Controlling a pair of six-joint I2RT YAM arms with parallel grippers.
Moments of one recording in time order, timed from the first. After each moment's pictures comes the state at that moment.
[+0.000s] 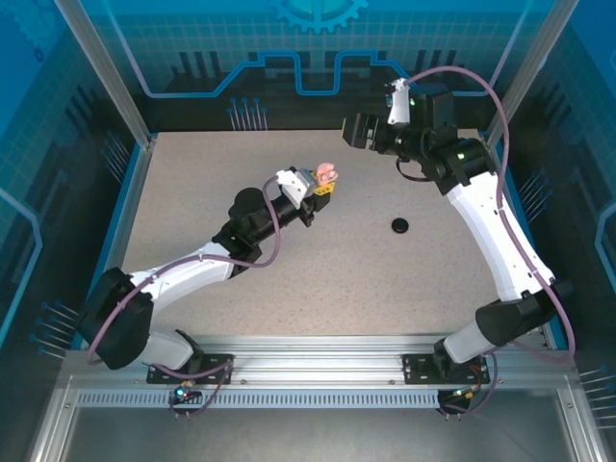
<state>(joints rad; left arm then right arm) -0.63 1.42 0.85 0.68 0.23 0.09 0.39 1.55 1.87 -0.77 -0.22 0.44</state>
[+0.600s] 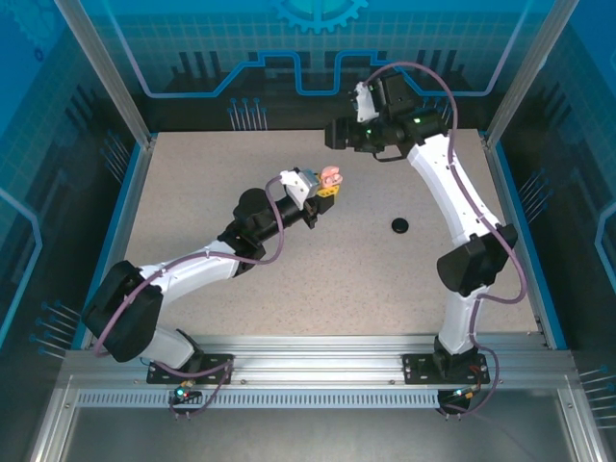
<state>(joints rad) -0.63 1.46 0.85 0.72 0.27 0.04 0.39 1.93 2.19 -1.03 -0.30 0.35</state>
